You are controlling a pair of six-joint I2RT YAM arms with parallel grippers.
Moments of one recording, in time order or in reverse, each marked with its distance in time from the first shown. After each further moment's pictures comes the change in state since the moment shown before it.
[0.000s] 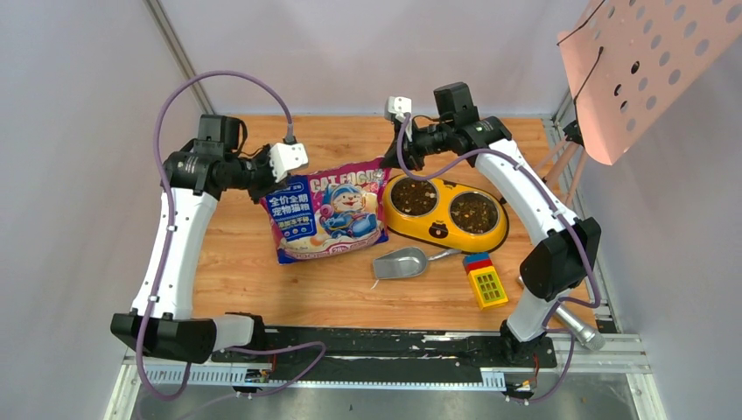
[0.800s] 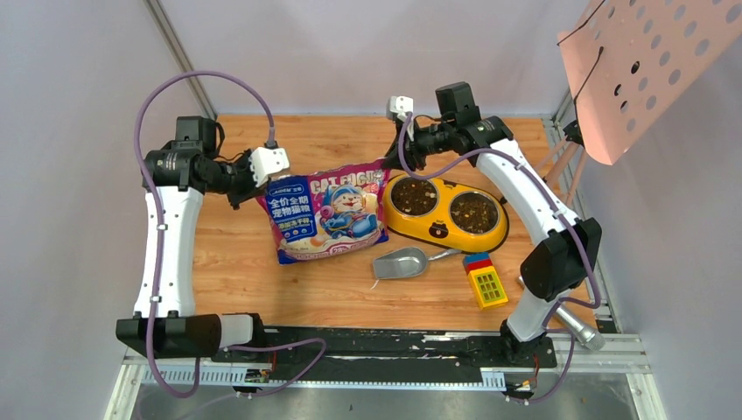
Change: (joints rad) left arm 0.160 0.000 0.043 -0.195 0.037 0.182; right arm -0.006 0.000 -0.002 0.001 -0.012 0.006
